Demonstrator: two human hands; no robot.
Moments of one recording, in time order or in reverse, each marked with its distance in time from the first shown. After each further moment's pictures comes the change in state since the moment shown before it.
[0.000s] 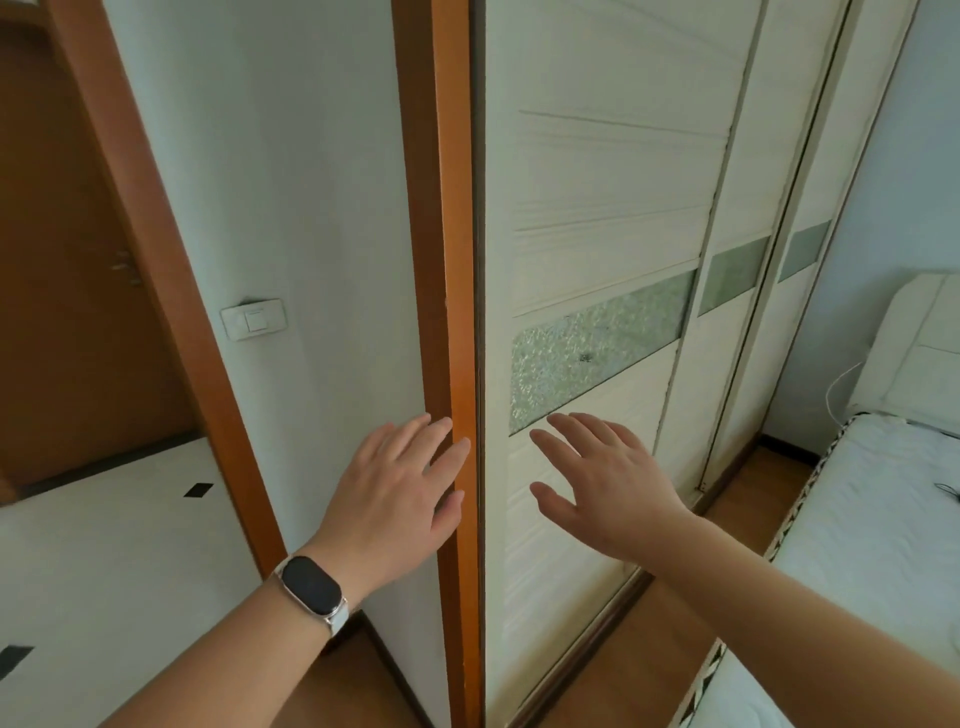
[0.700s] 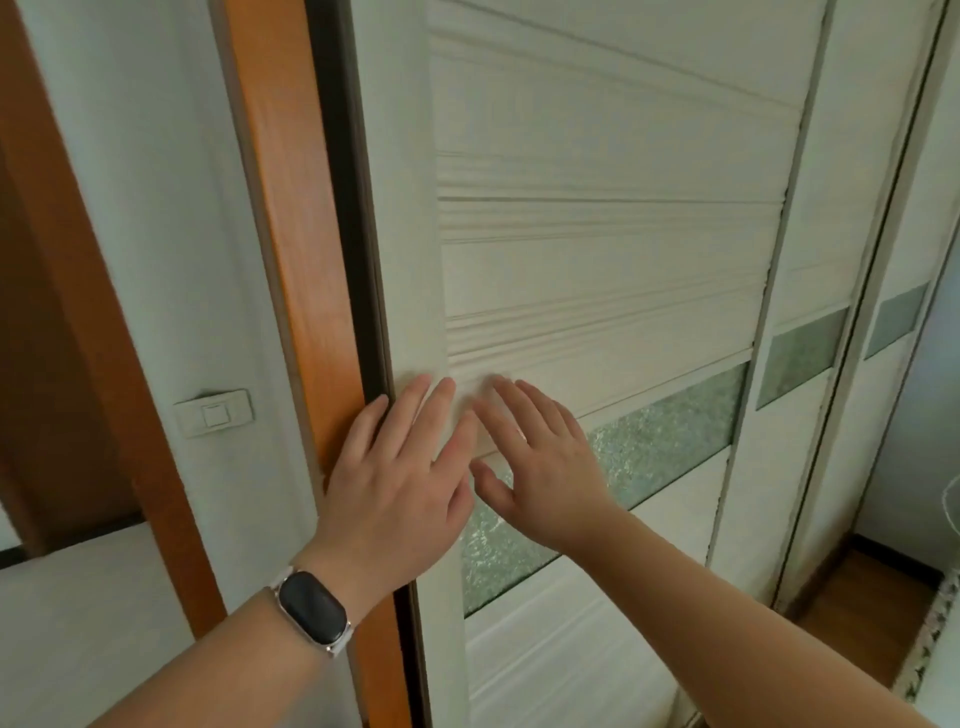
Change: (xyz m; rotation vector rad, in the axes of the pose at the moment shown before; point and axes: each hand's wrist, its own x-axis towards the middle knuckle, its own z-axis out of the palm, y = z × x) left_hand 0.225 -0.001 0.020 0.269 0.326 -0.127; right_hand 0.212 0.133 0.079 0.256 0.590 -0.187
